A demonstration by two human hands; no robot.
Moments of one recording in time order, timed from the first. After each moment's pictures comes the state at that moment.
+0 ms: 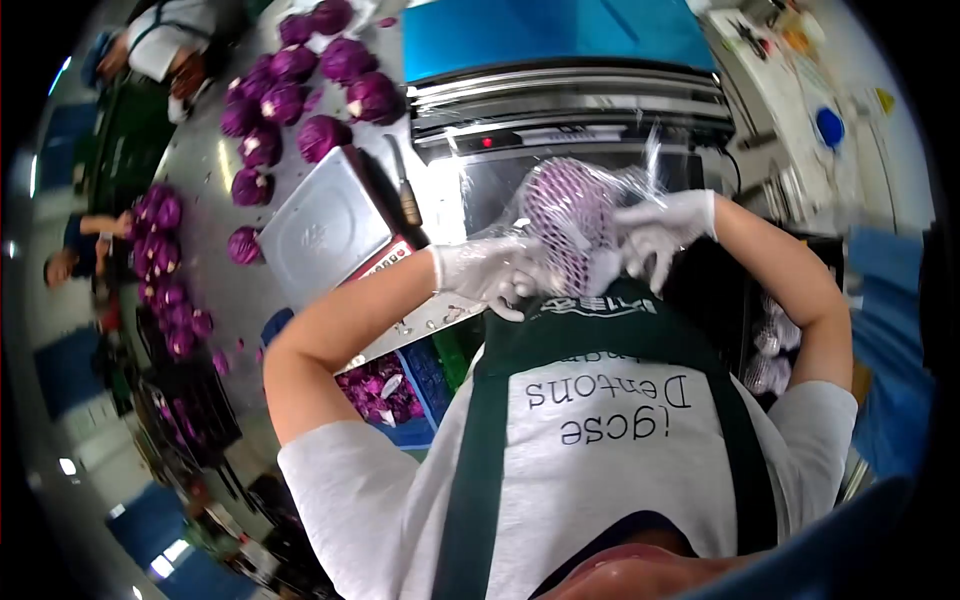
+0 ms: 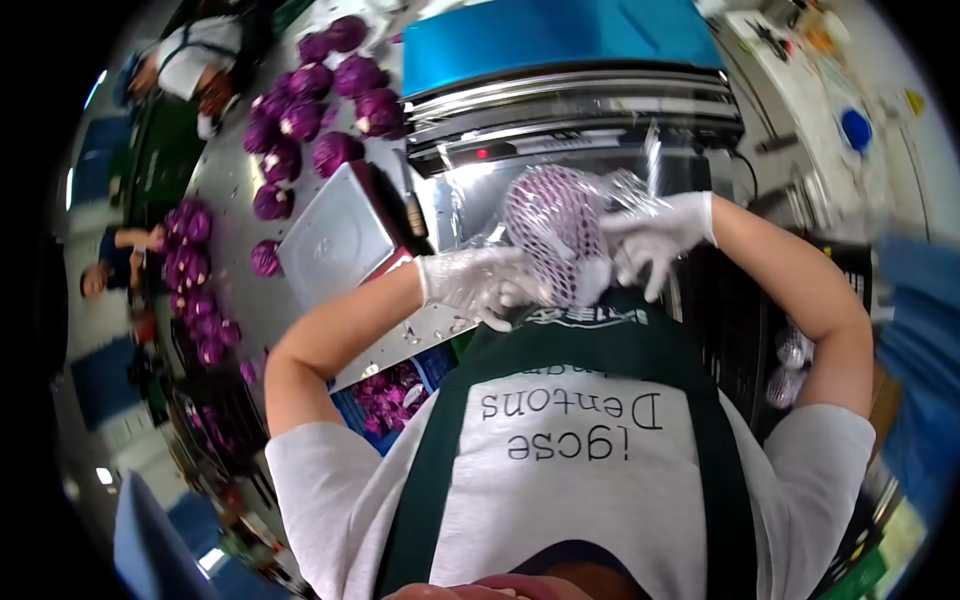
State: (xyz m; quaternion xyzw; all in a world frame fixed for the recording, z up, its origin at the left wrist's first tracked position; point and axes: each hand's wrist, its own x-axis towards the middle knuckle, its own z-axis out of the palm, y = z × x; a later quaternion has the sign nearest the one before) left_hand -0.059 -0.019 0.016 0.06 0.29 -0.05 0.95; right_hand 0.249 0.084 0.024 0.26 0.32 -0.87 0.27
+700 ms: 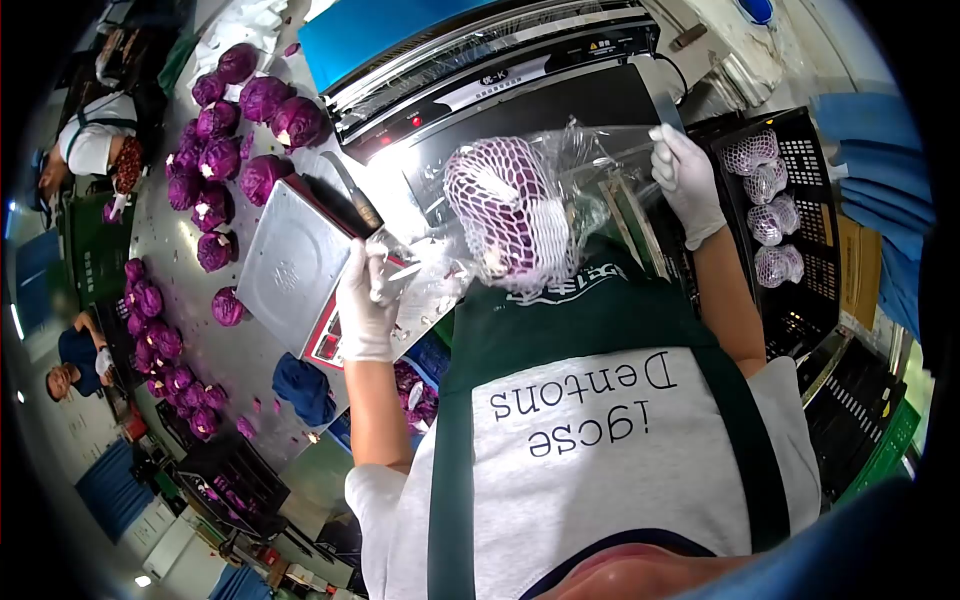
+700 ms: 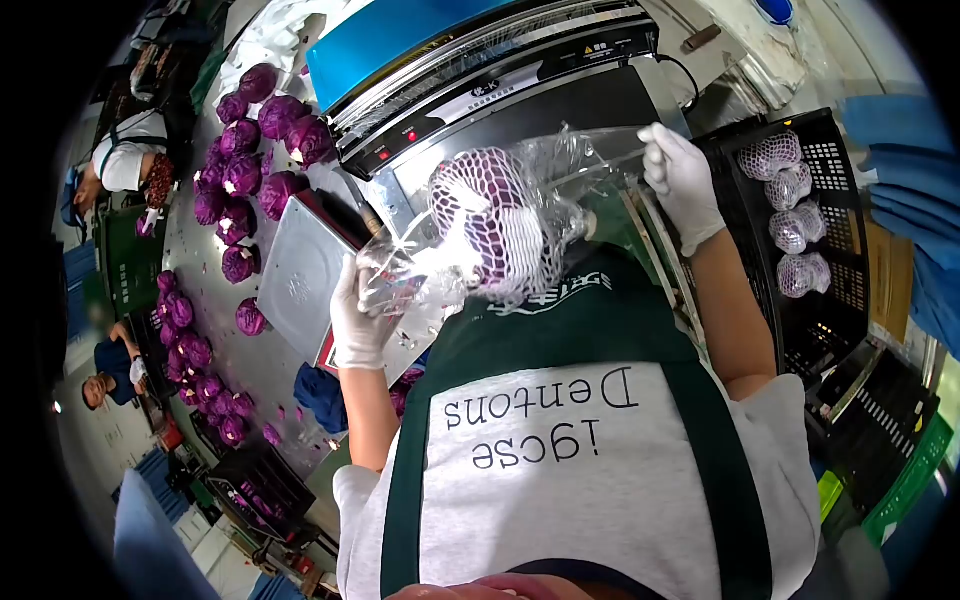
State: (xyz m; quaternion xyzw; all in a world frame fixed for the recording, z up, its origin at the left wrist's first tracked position) left_hand -0.130 -0.098 0.040 0.06 0.53 0.52 0.67; right_hand 0.298 -0.037 0.021 0.52 0.19 -0.65 -0.52
